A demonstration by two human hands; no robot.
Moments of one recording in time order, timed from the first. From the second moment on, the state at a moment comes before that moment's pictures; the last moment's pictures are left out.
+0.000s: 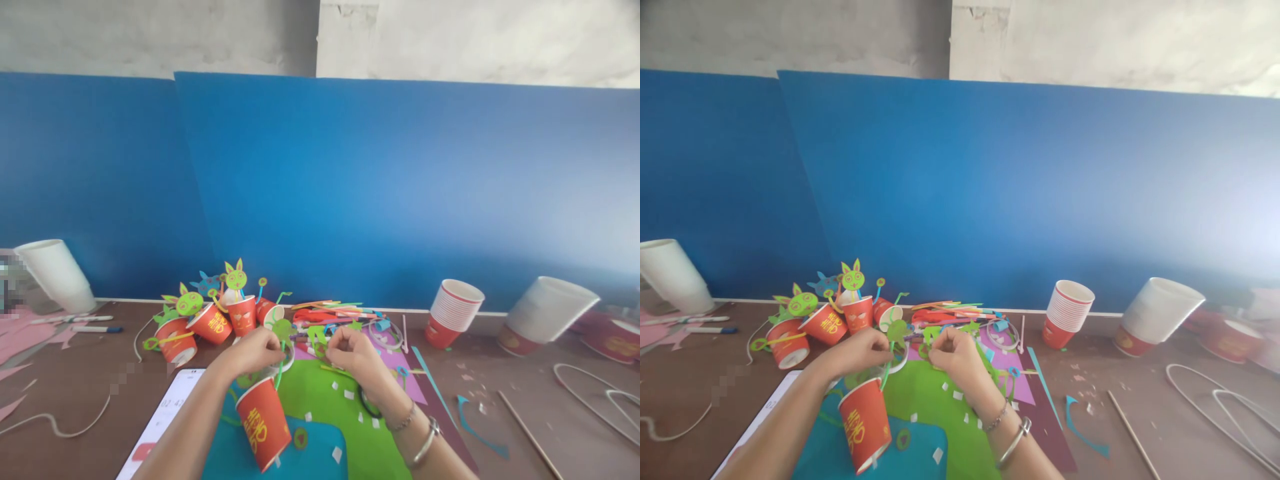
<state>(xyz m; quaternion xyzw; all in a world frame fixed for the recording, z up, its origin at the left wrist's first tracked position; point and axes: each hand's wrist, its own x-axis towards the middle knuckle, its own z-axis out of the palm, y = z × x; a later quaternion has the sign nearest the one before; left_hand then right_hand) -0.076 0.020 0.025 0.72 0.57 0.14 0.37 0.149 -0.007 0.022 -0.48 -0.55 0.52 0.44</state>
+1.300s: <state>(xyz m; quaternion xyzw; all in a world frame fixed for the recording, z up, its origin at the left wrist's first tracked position) -0.008 0.003 0.001 0.64 0.53 0.29 0.47 0.146 0.000 0.007 -0.51 -0.57 0.46 0.45</state>
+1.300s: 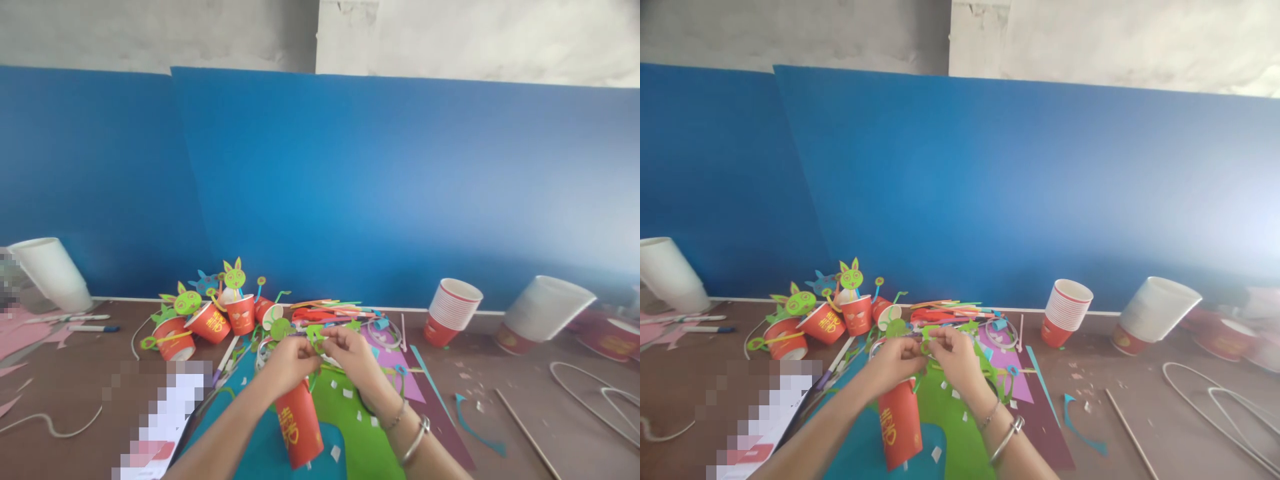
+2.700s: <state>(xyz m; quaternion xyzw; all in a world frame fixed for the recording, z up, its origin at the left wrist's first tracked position) -0.040 -0.018 0.047 0.73 0.58 0.06 0.36 0.181 0.018 0.008 -0.52 -0.66 0.41 0.36</state>
